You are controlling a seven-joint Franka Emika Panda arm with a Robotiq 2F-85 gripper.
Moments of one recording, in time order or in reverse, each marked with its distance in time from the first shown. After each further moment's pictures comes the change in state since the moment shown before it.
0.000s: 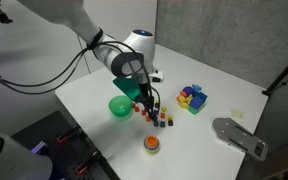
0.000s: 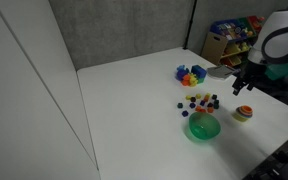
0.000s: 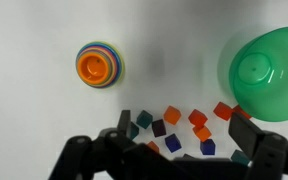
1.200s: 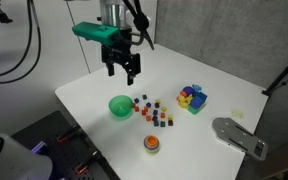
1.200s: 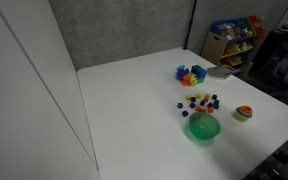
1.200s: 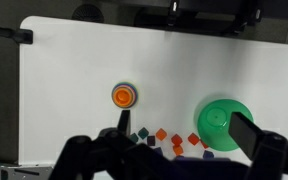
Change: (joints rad) arm 0.002 -0.537 0.032 0.019 -0.138 -0.658 -0.125
